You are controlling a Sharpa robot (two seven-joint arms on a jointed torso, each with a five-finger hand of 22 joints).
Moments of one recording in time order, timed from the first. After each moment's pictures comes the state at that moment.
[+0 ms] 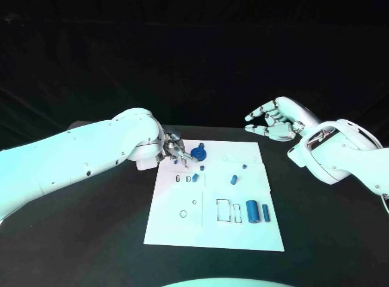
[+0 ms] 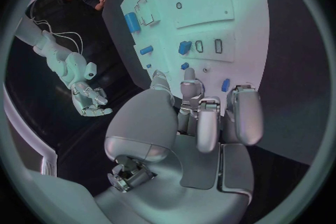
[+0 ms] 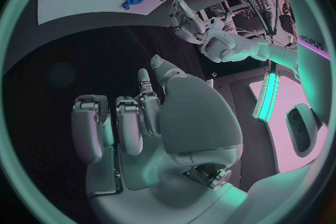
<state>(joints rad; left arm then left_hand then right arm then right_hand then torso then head) 1.33 -0.53 -0.03 1.29 -1.01 0.23 -0.56 1.23 0.10 -0.28 0.27 0.10 0.88 0.10 0.60 0.25 1.20 0.02 1.15 0.87 1.47 -0.04 1.57 1.31 0.07 1.44 0.06 1.41 1.26 1.24 -1.01 -0.02 1.63 -1.20 -0.55 0.04 1.32 -0.12 0.27 0.11 0.15 1.10 0.11 0.11 0.08 1.47 0.03 1.35 1.31 1.47 -0.05 1.56 1.31 0.01 1.47 0.05 1.49 1.31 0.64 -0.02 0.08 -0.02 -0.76</state>
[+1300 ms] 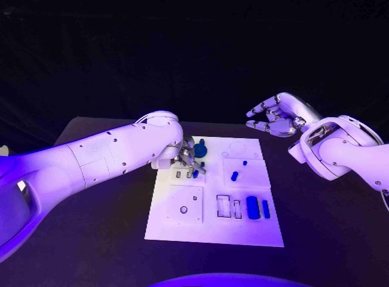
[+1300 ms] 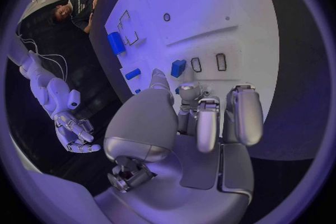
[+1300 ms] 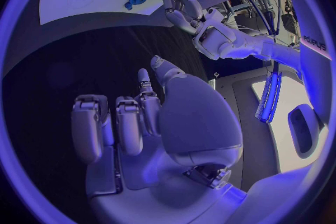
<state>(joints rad) 1.28 -0.34 -0.05 1.09 -1.11 0.41 -0.57 1.25 0.08 -0.28 0.27 0.09 0.90 0.09 0.59 0.27 1.21 0.01 1.17 0.90 1.47 -0.04 1.57 1.31 0.07 1.44 0.06 1.41 1.26 1.24 -1.01 -0.02 1.63 -1.20 -0.55 0.02 1.32 -0.12 0.26 0.12 0.19 1.10 0.11 0.11 0.08 1.47 0.03 1.35 1.31 1.47 -0.05 1.56 1.31 0.01 1.47 0.05 1.49 1.31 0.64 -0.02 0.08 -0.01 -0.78</state>
